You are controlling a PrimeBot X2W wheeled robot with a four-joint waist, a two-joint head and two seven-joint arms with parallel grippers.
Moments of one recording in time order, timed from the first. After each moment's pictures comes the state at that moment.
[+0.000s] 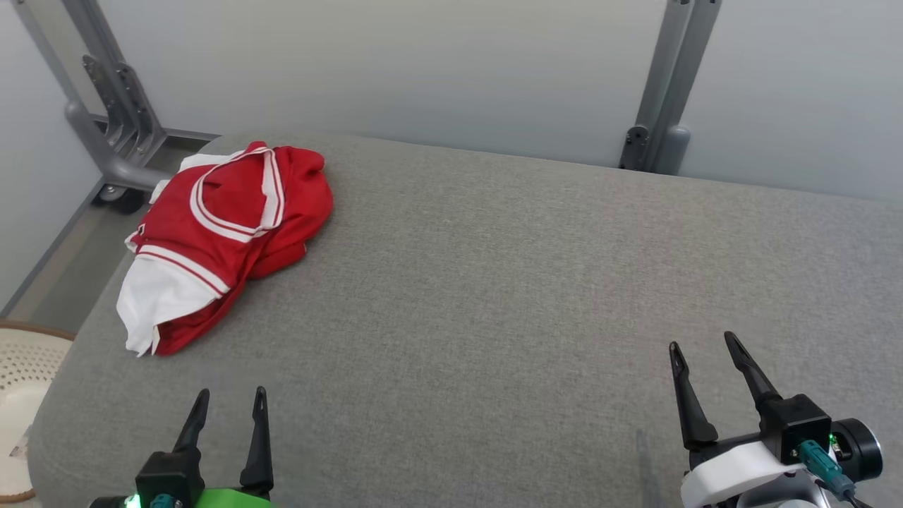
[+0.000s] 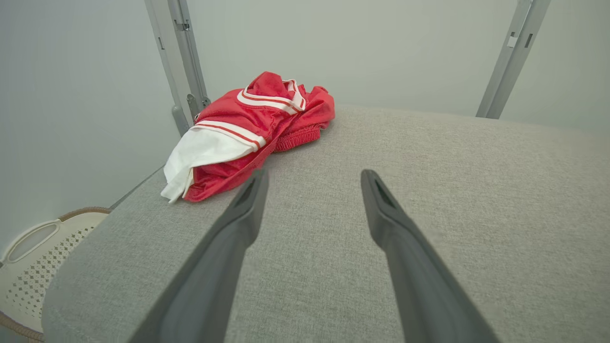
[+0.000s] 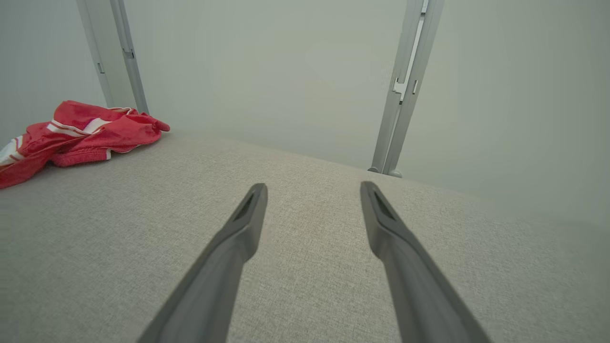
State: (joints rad) left arm 0.06 0.05 0.02 0.27 -0.09 -0.11 -0.26; right arm 0.06 -0.05 0.00 0.12 -0.01 0.13 -0.26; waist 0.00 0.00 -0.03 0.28
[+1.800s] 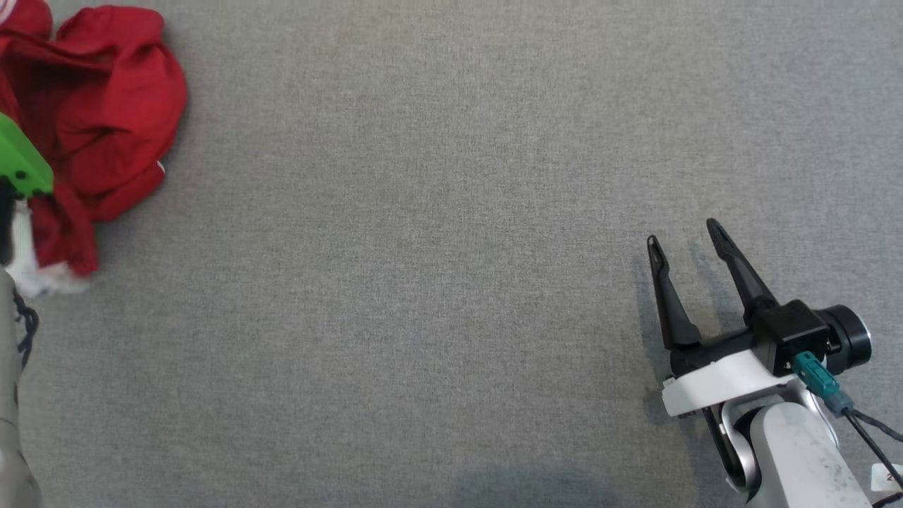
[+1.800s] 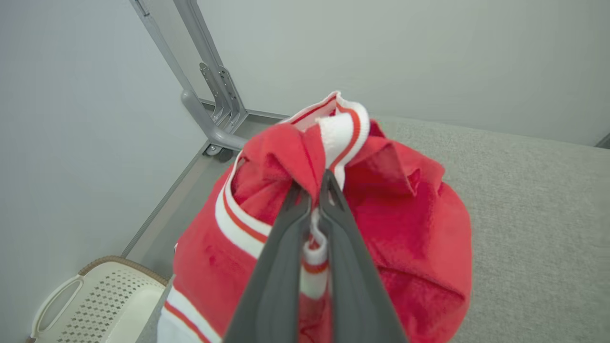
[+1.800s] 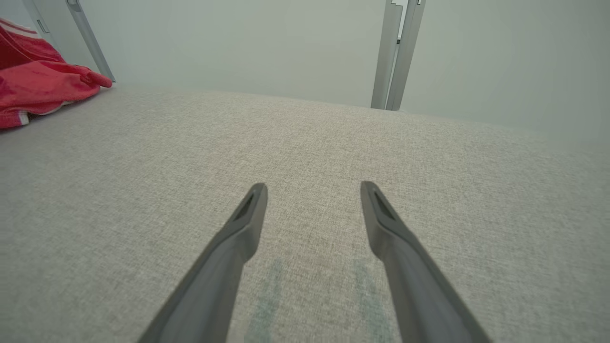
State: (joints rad) left arm -1.01 0.37 0.03 1.02 -0.27 -0.12 0.02; right arm -0.17 -0.09 0.08 0.09 0.01 0.13 -0.26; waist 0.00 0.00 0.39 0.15
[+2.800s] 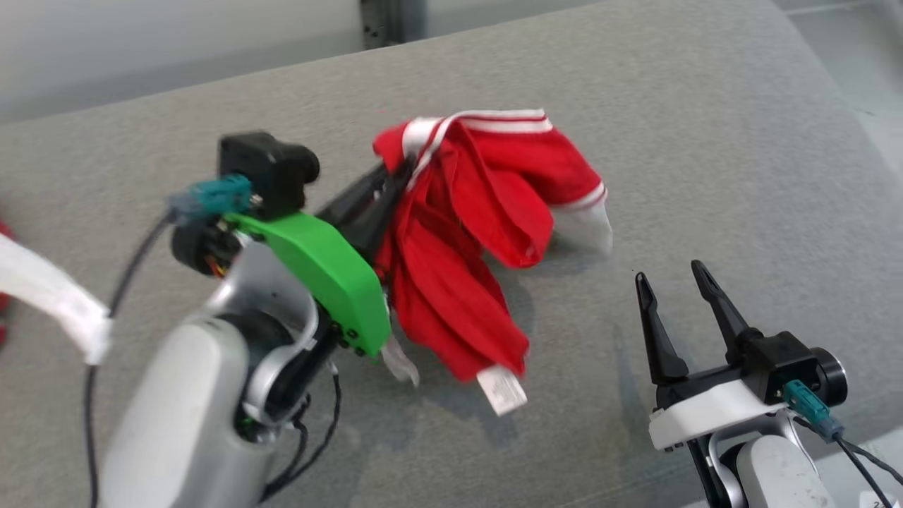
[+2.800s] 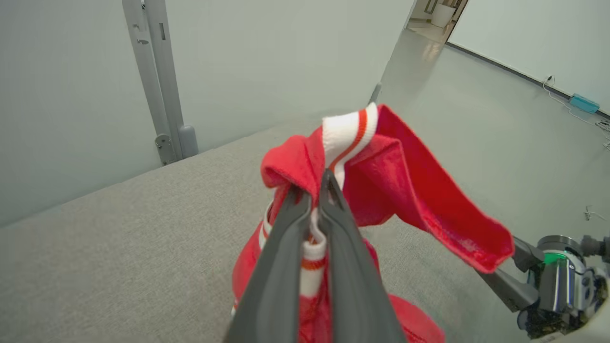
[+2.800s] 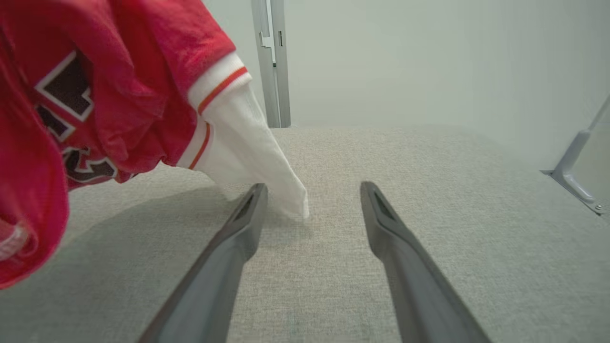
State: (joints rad) left arm -0.50 0.21 -0.41 -0.22 -0.60 -0.03 0.55; right arm -0.10 -0.05 0.09 0.11 0.08 0.13 -0.26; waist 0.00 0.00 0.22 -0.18
